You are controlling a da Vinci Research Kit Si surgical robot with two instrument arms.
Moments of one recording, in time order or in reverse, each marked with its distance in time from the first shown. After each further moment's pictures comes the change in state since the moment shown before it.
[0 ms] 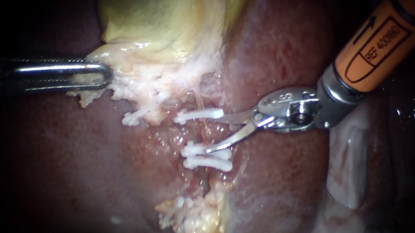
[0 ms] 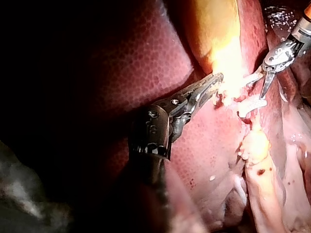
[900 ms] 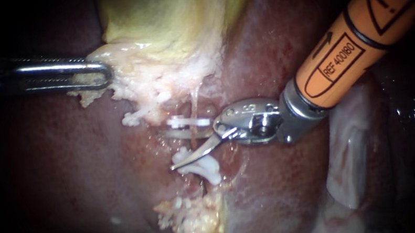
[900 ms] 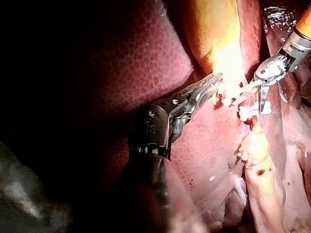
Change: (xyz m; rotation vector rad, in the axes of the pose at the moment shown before) right arm 0.003 -0.001 0.005 0.182 0.117 -0.037; left arm 0.000 0.000 0.000 0.001 0.000 -0.001
